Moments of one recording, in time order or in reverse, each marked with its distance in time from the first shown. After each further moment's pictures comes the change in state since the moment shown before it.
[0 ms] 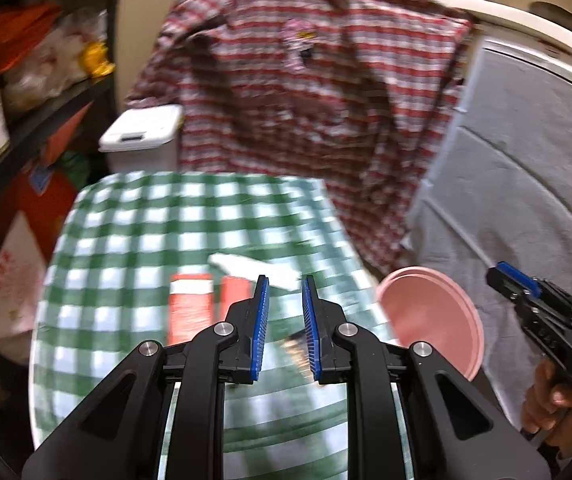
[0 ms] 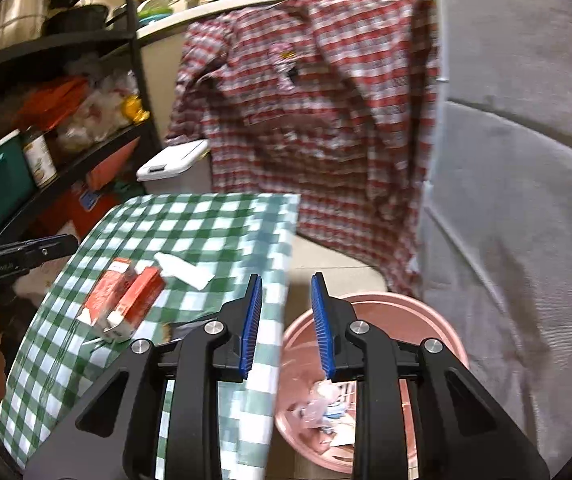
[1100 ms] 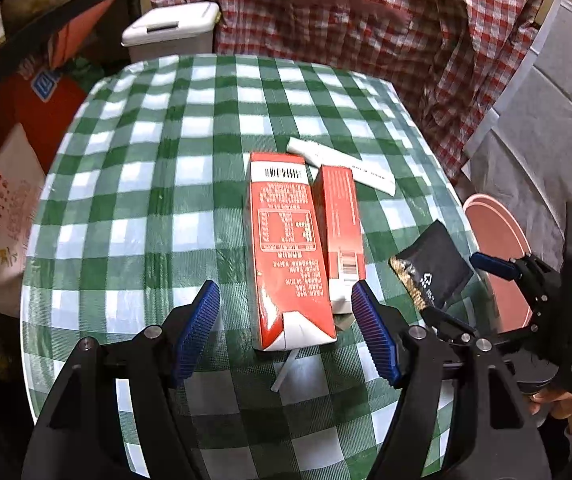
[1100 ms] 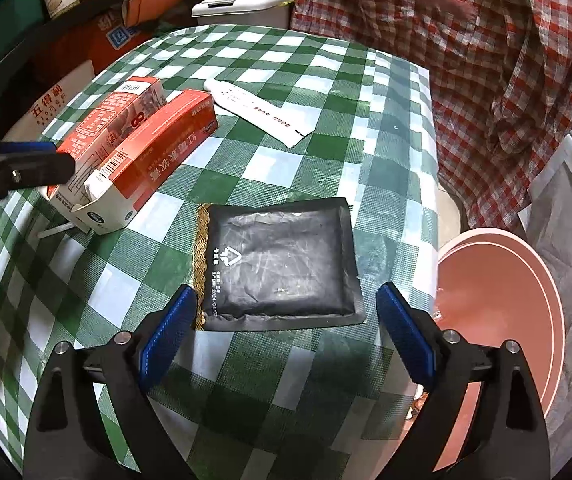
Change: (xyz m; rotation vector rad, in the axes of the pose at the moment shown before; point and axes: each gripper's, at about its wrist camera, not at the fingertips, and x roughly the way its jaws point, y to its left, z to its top) left arm 0.074 0.072 -0.048 -0.044 0.306 0.045; right arm 0.144 0.091 -0.063 -0.251 0.436 0.097
